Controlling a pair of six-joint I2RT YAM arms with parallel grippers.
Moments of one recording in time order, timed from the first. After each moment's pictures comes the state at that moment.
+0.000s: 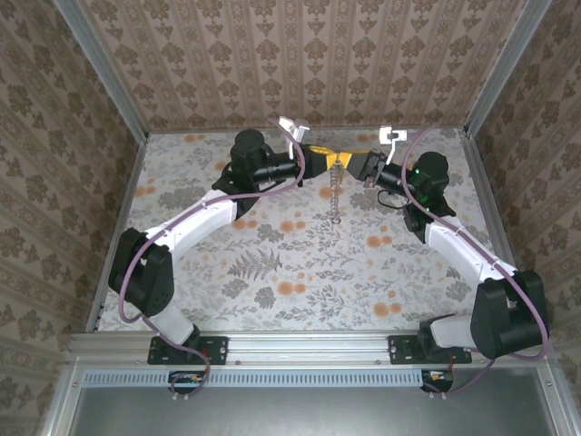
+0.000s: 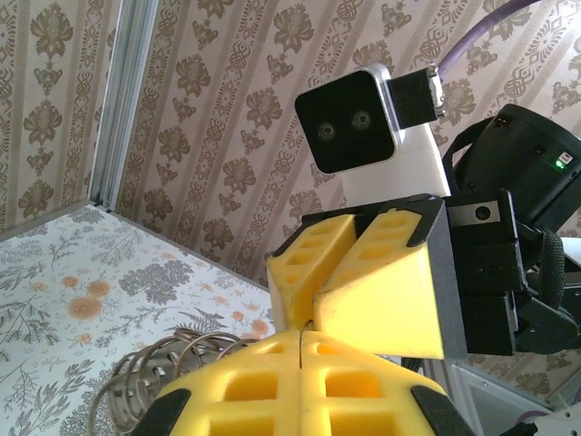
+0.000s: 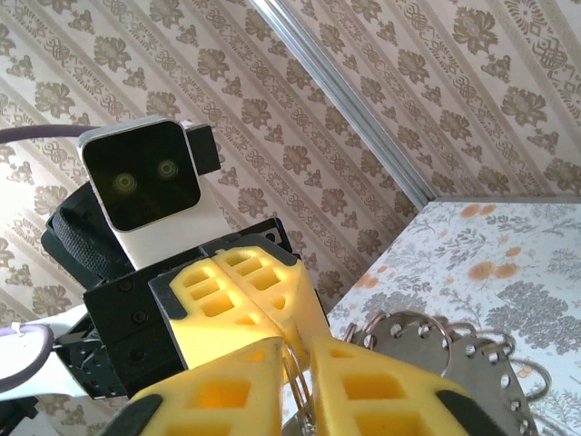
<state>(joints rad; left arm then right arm) -0.65 1.64 1.28 0.42 0.79 -0.42 0.19 1.32 0.87 0.64 -0.82 0.81</state>
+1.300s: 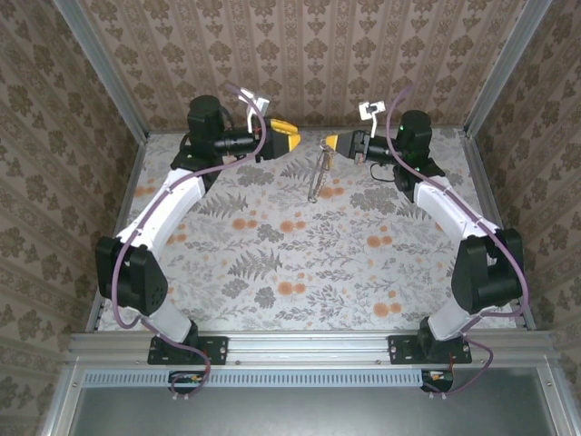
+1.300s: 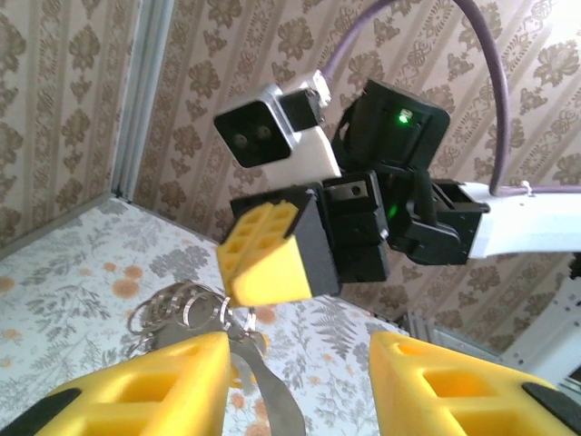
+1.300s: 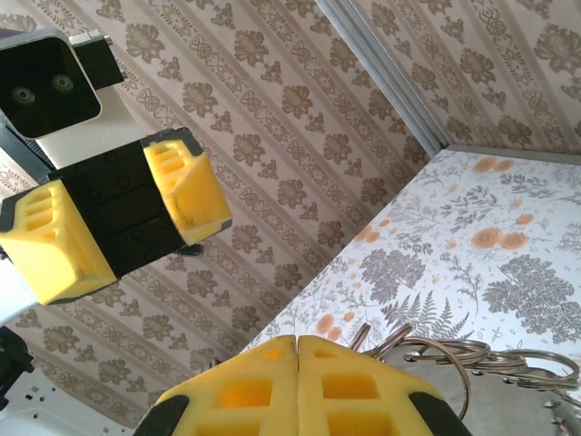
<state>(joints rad) -0.40 1.62 1.48 0.08 1.11 -0.33 0.17 1.61 1.27 0.33 -1.01 0.66</state>
